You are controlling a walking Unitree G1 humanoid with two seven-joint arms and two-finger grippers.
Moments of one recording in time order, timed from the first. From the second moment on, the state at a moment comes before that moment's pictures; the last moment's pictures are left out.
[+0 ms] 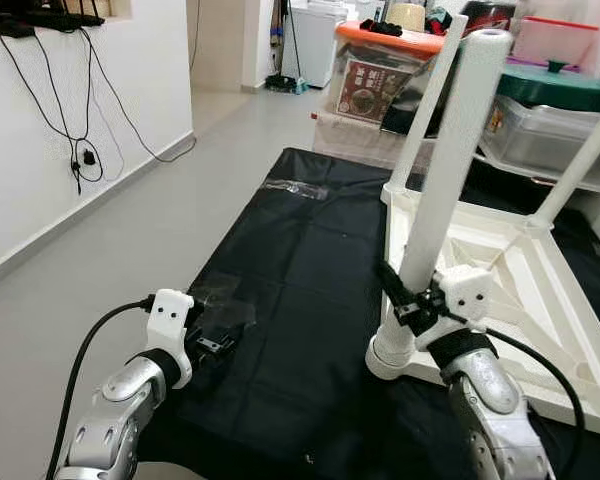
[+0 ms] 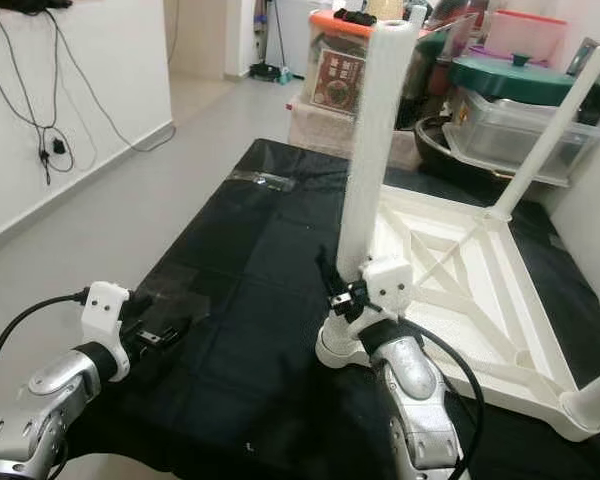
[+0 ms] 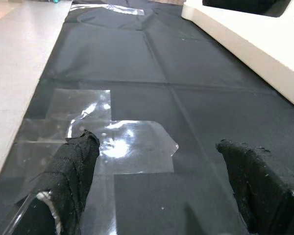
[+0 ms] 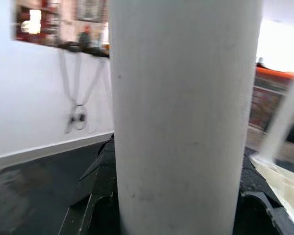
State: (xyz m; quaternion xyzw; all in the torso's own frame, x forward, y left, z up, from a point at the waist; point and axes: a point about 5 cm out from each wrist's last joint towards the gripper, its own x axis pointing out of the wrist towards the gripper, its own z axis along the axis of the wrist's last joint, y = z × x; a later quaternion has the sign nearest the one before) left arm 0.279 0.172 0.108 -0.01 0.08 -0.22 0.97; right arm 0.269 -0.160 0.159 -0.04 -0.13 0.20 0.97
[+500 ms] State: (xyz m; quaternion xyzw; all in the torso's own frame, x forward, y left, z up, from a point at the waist) left arm 0.279 0.171 0.108 -0.01 0.08 -0.23 0.97; right arm 0.284 -0.151 0.155 0.02 -0.12 0.09 0.99
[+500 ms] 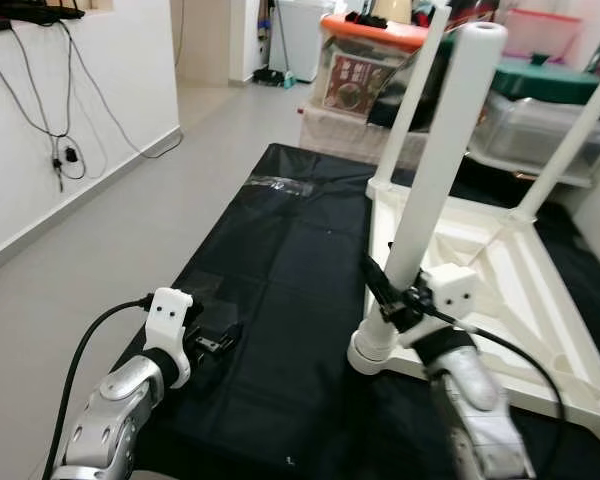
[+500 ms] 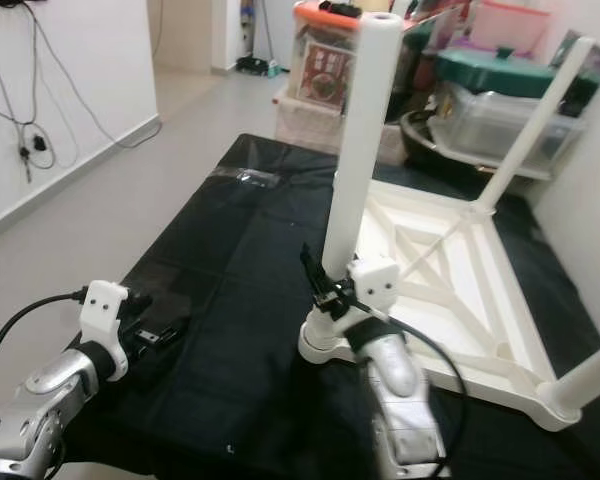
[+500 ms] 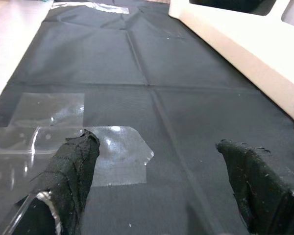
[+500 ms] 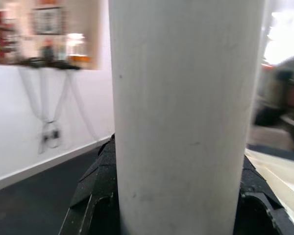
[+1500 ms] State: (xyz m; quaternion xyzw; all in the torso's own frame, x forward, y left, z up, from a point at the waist) left arm 0.292 0.167 0.116 -0.02 0.07 -0.25 0.97; right arm 0.296 -0.153 0.202 0.12 -0.12 0.20 0.97
